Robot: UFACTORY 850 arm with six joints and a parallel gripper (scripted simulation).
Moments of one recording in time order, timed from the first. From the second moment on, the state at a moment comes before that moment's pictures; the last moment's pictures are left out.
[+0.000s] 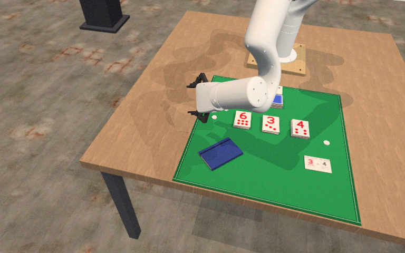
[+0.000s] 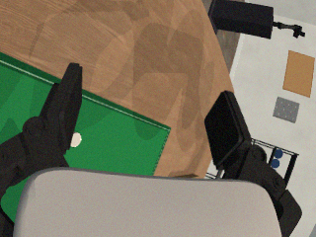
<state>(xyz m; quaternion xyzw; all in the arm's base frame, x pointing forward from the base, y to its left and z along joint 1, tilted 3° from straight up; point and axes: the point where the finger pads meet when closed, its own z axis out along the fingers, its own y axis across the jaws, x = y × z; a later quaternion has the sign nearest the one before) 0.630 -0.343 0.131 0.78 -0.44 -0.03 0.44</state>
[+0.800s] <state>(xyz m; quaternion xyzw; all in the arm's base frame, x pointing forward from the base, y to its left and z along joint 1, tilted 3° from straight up) 0.466 -0.096 0.084 0.78 -0.62 -0.06 0.05</state>
